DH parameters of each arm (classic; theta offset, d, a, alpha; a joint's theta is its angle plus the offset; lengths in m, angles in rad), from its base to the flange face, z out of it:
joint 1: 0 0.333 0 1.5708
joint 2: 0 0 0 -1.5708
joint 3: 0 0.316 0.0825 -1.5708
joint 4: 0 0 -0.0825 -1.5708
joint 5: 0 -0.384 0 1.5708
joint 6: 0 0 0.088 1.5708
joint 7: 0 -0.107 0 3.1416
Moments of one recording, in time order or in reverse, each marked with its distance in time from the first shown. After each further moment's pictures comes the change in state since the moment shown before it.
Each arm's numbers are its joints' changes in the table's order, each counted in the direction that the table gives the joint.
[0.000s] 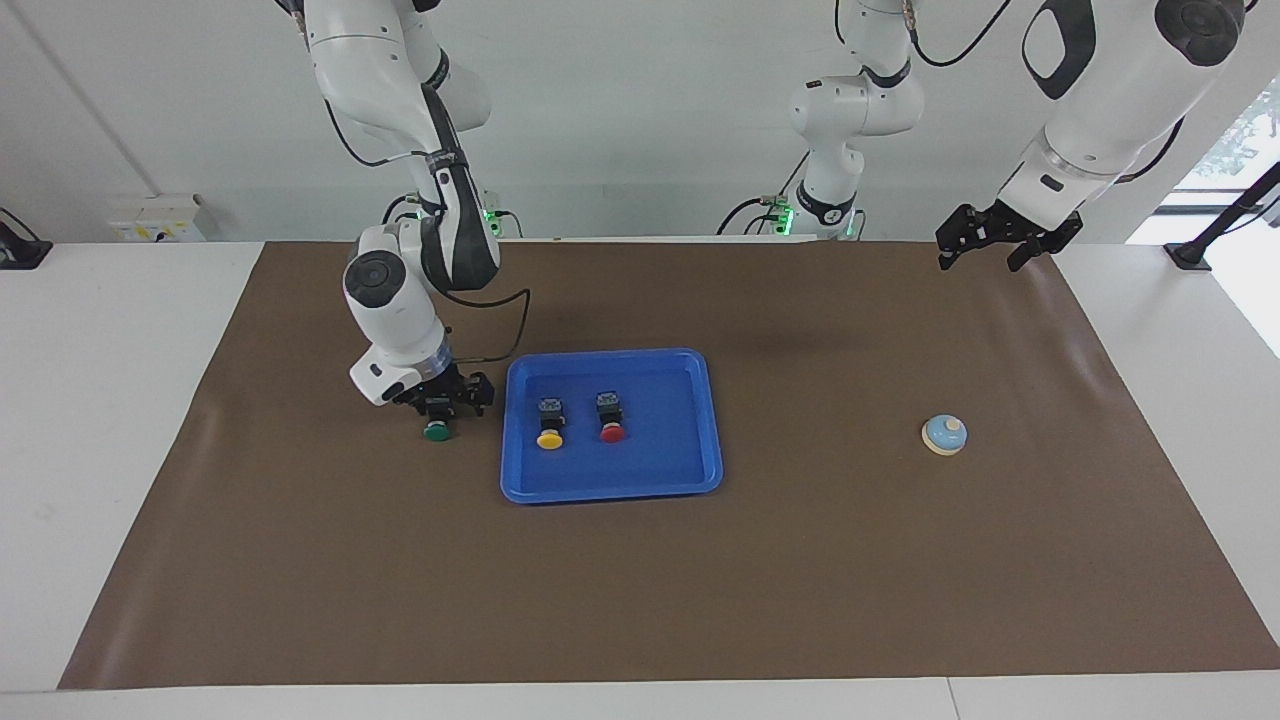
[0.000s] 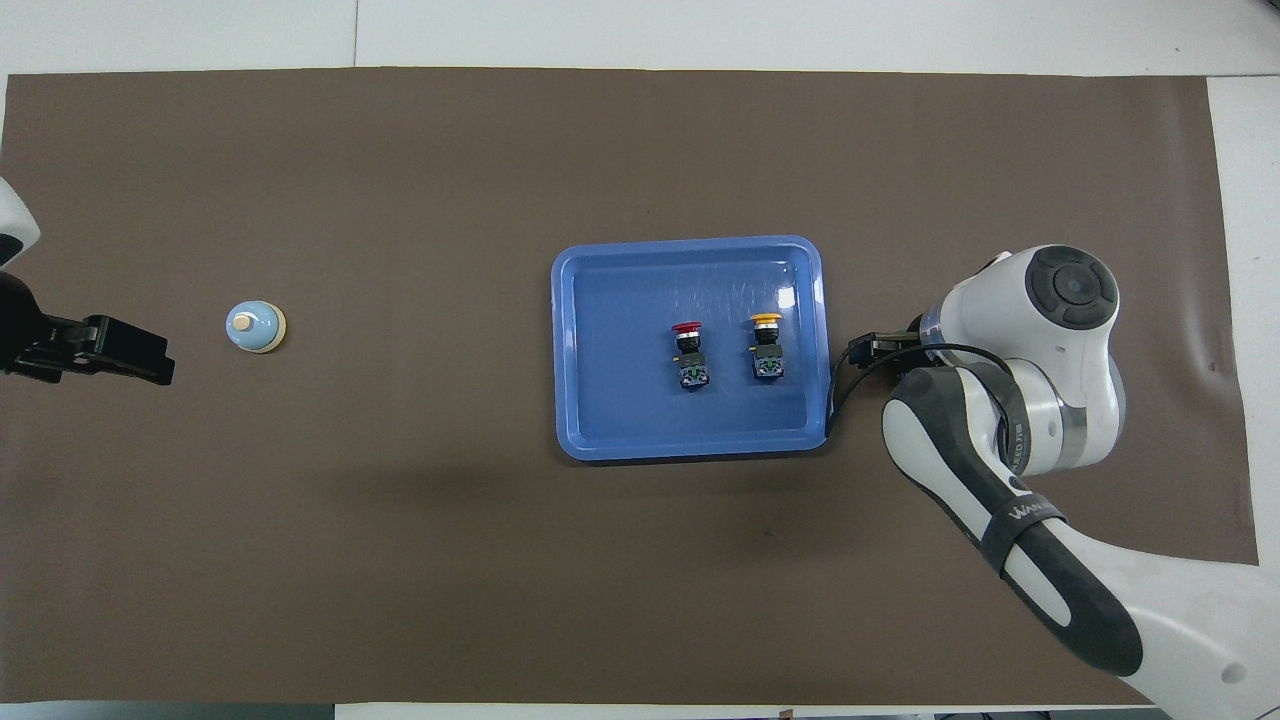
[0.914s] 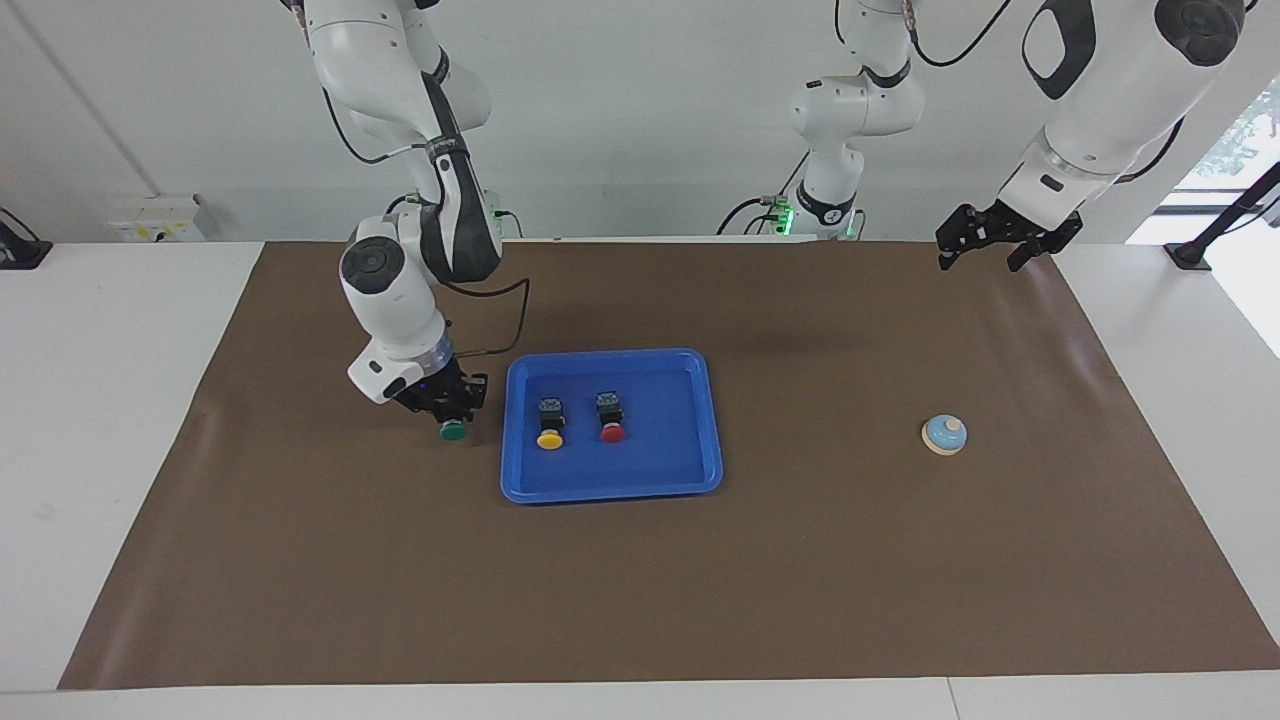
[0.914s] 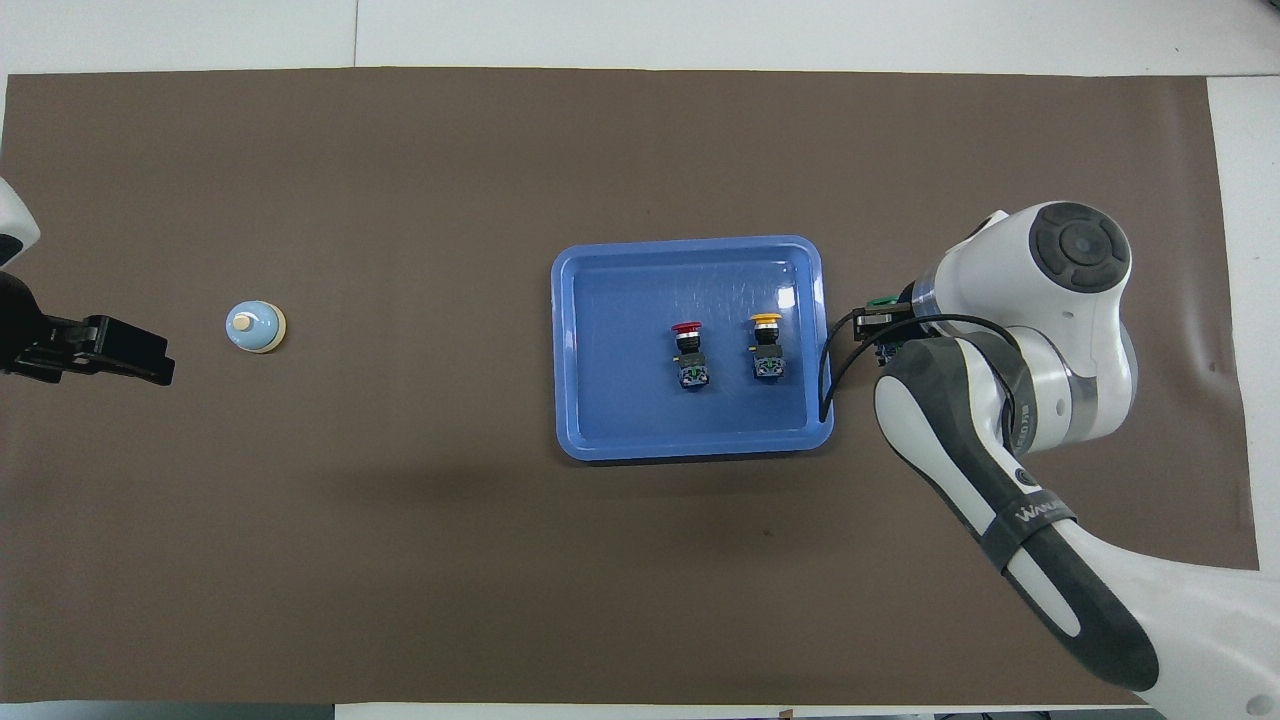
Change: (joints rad) left arm 0.000 0.000 0.000 0.000 0.000 0.000 0.000; right arm 0.043 0.009 0.017 -0.172 -0.004 0.153 0.000
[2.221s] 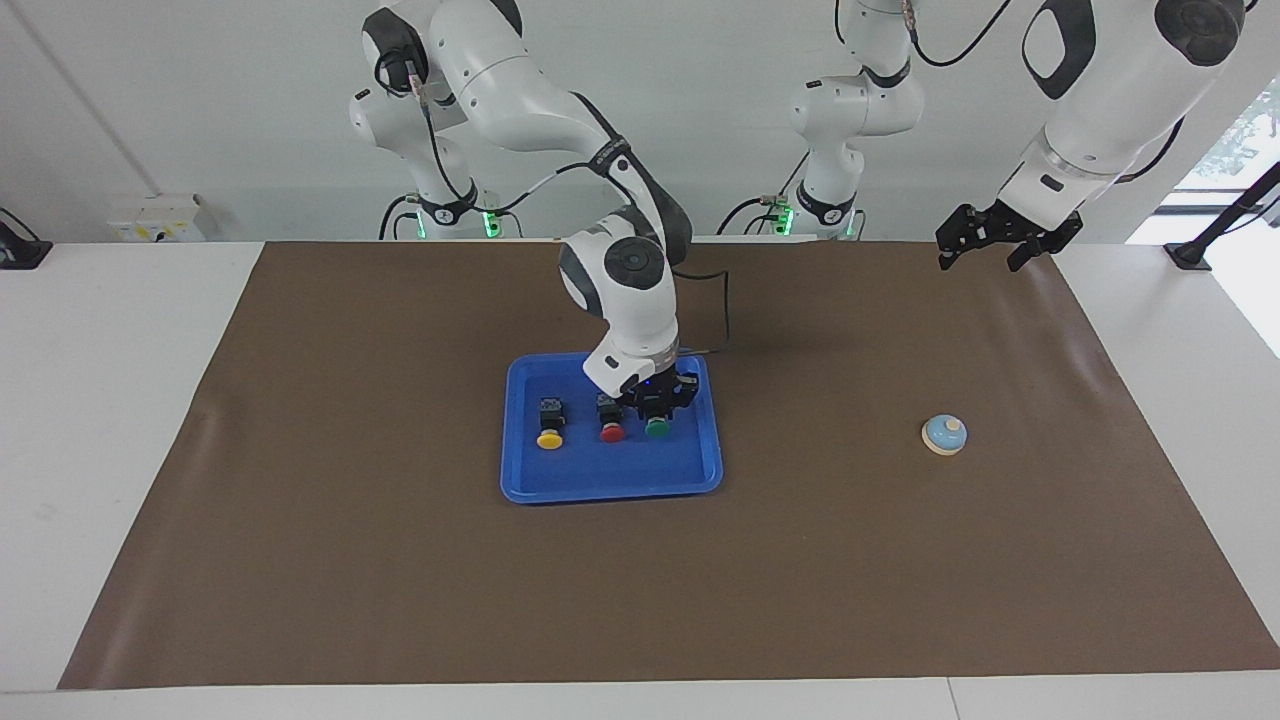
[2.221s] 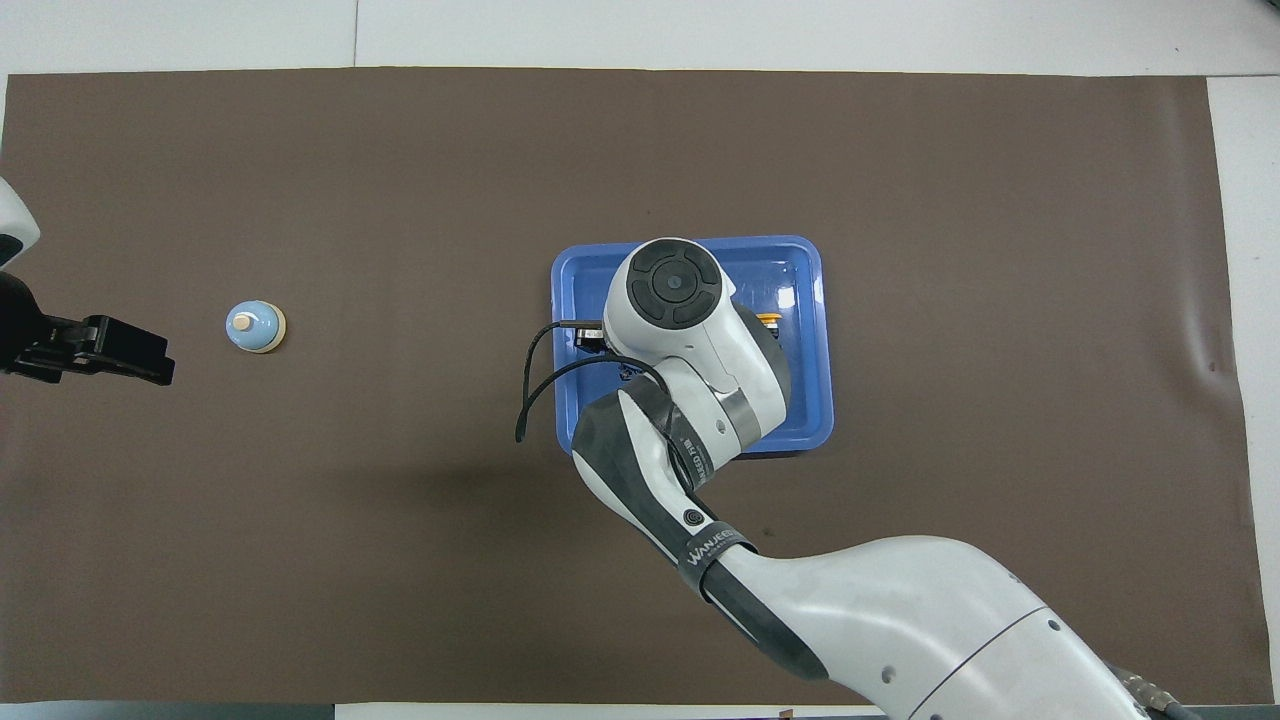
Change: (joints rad) left arm 0.000 0.000 0.000 0.000 0.000 0.000 0.000; right arm 0.402 -0.319 0.006 -0.351 -0.038 -0.031 -0.481
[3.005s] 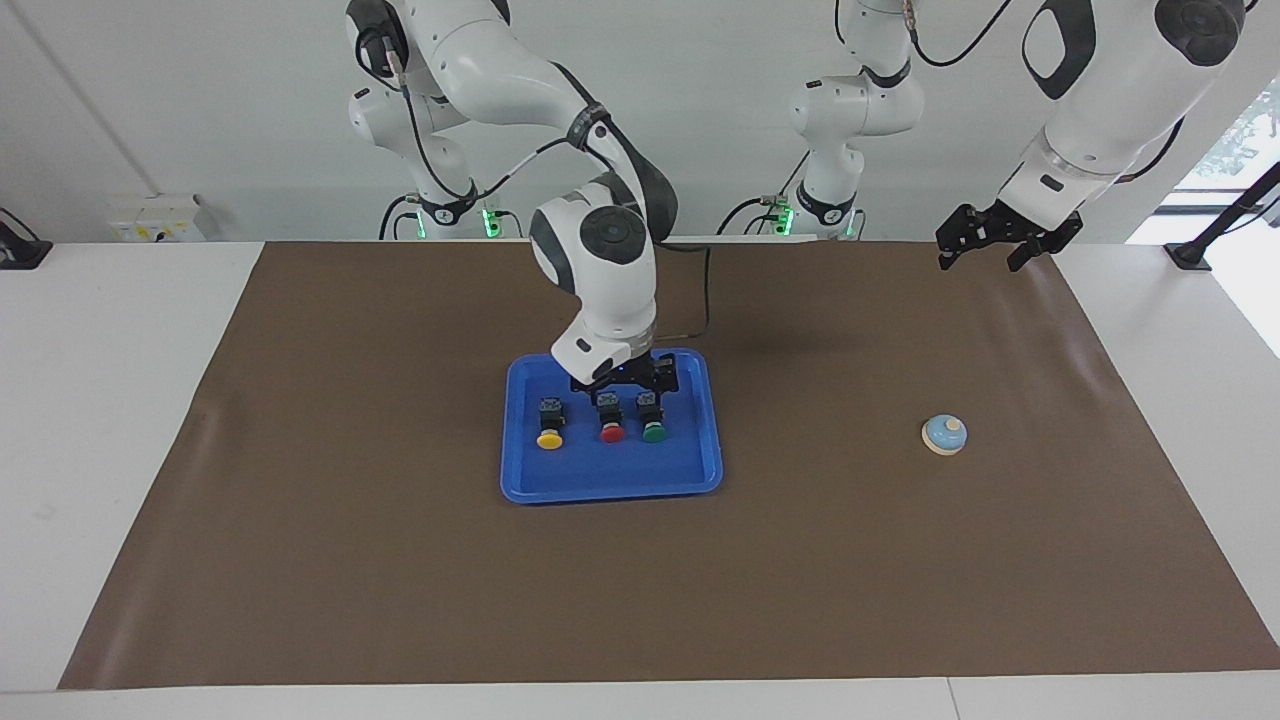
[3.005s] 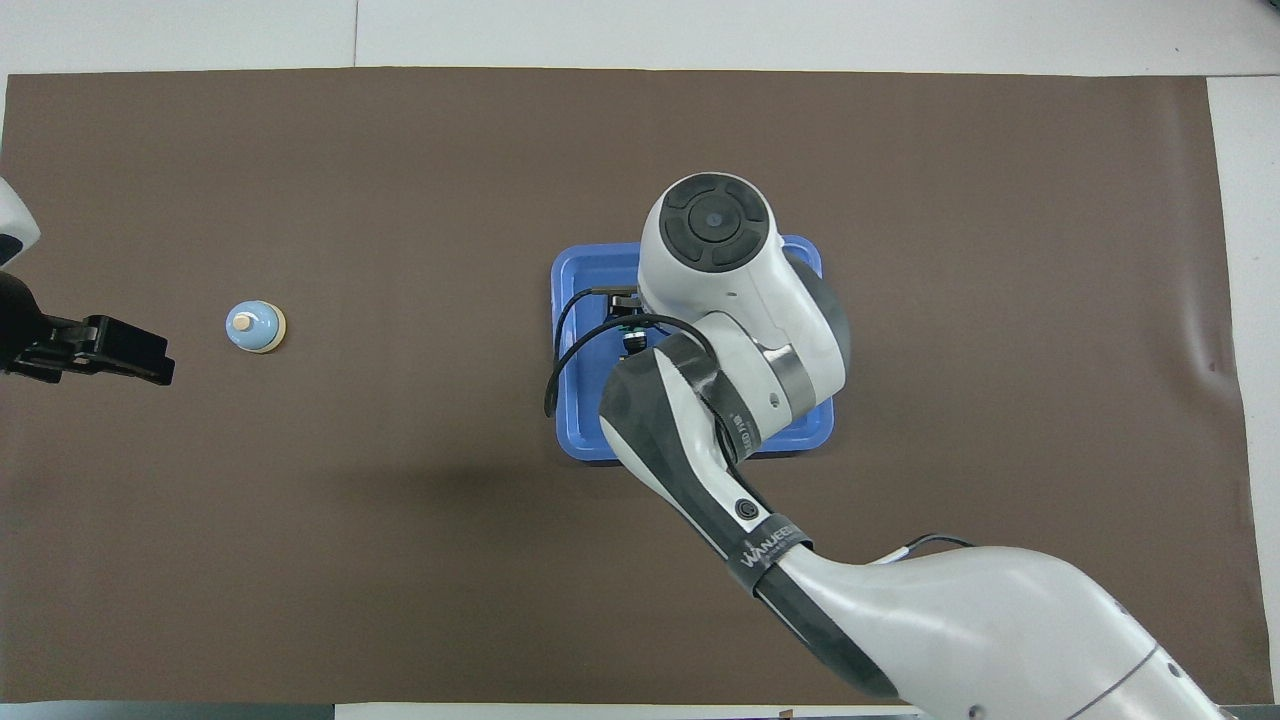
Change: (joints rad) left arm 0.000 0.000 0.000 0.000 0.000 0.000 0.000; right arm -0.071 0.099 -0.019 -0.098 0.061 0.234 0.113
